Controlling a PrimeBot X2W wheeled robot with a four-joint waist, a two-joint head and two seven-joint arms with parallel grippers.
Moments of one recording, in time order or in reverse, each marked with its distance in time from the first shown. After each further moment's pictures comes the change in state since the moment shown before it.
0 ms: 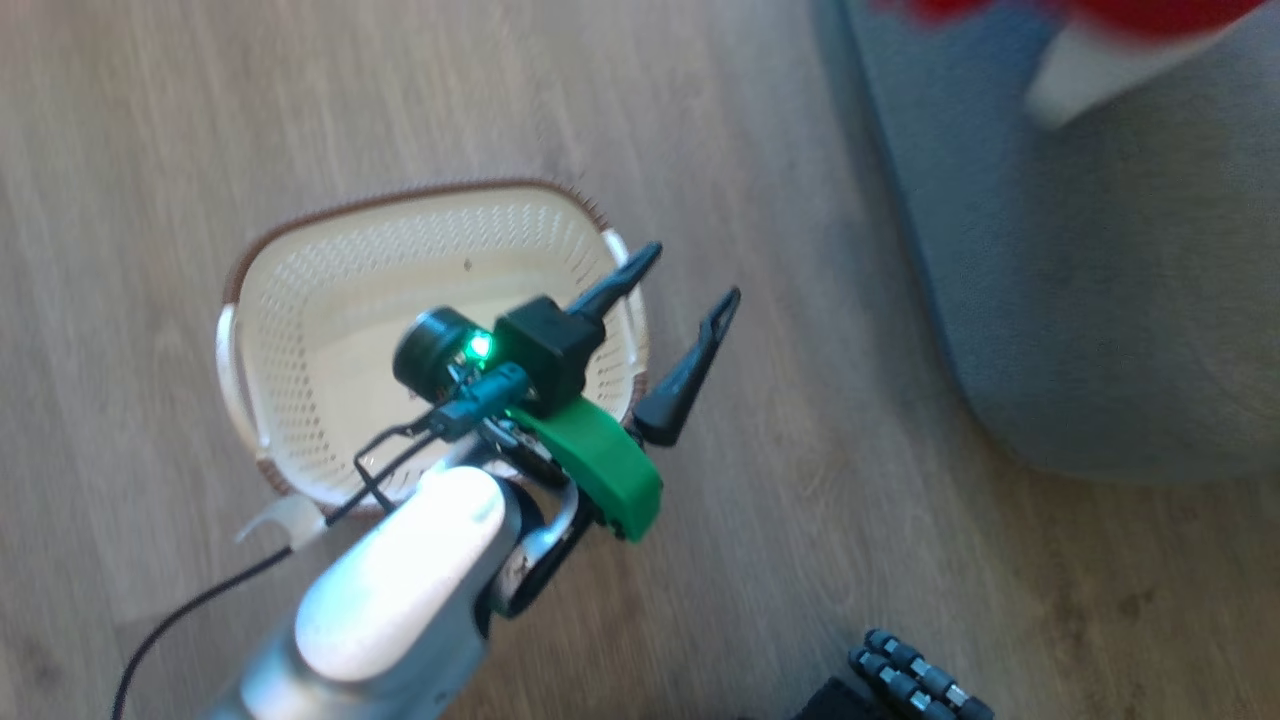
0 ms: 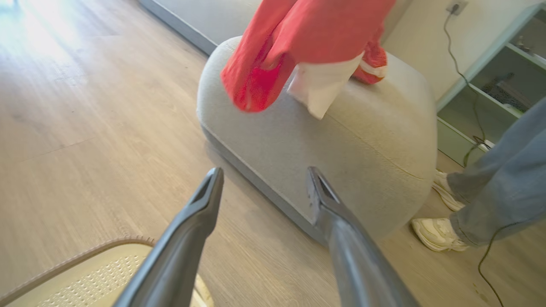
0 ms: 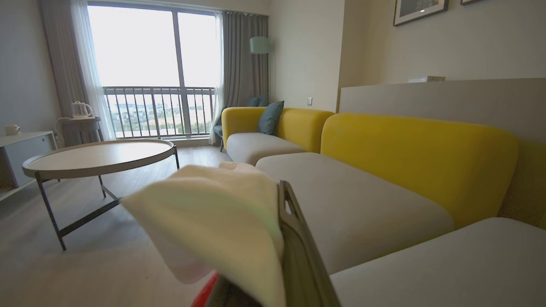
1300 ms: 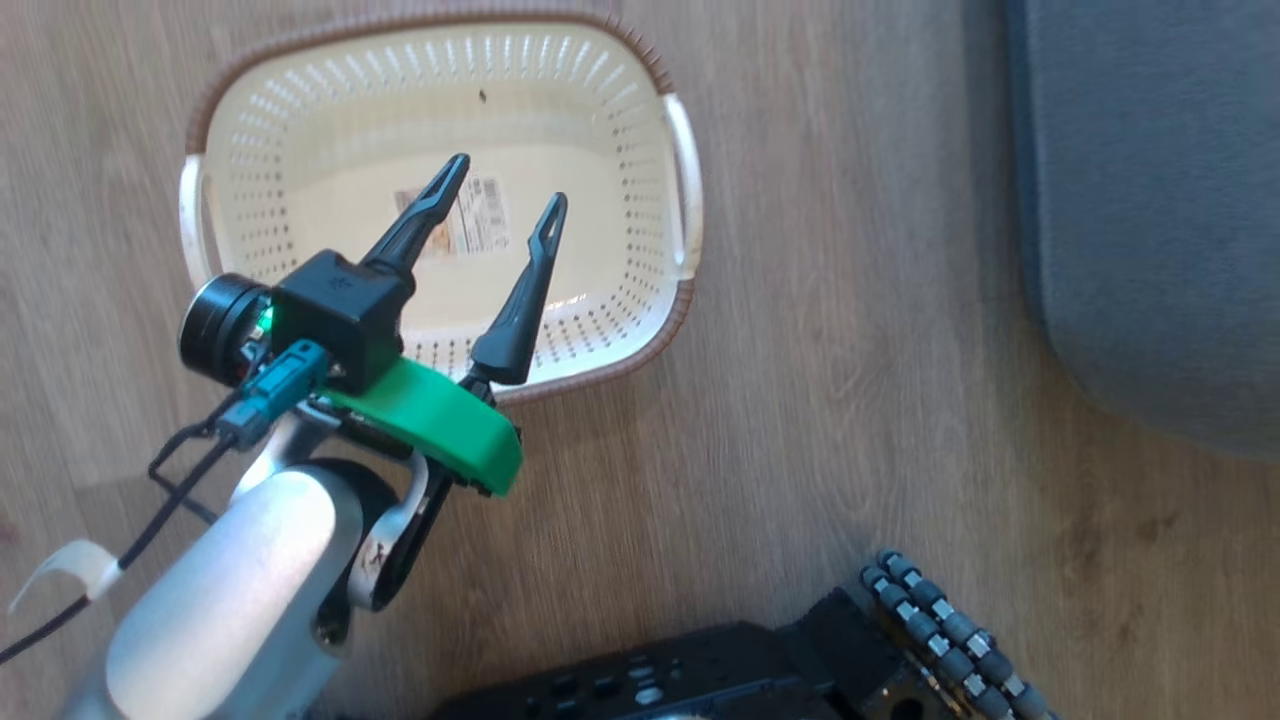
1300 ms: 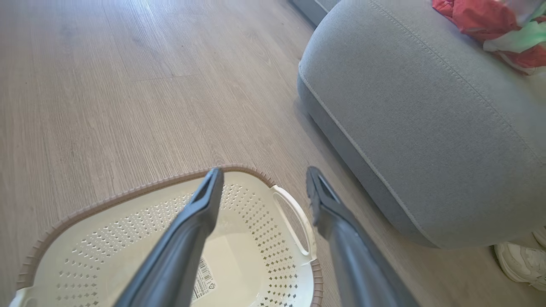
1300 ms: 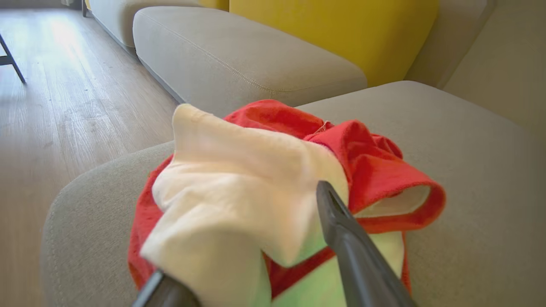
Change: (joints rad) left arm 0.052 0.212 0.147 -0.309 0.022 0.174 0.102; right arm -0.132 -0.016 -0.253 0.692 -0.257 0.000 -0.244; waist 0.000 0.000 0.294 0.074
